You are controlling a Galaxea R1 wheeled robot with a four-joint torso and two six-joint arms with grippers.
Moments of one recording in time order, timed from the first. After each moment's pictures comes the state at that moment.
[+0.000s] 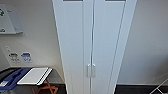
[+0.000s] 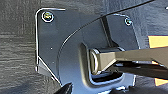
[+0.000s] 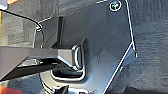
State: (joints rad) left arm 1.57 2.74 -2.27 -0.21 -0.12 0.29; right arm -1.63 2.73 -2.35 -0.46 0.18 0.47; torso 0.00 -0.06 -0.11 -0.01
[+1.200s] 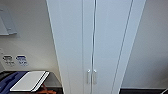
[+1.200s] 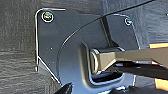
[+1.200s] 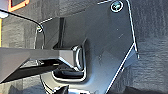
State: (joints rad) left arm 1.57 2.74 -2.27 -0.21 -0.12 0.29; right arm -1.63 2.73 -2.35 -0.46 0.18 0.47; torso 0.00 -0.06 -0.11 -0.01
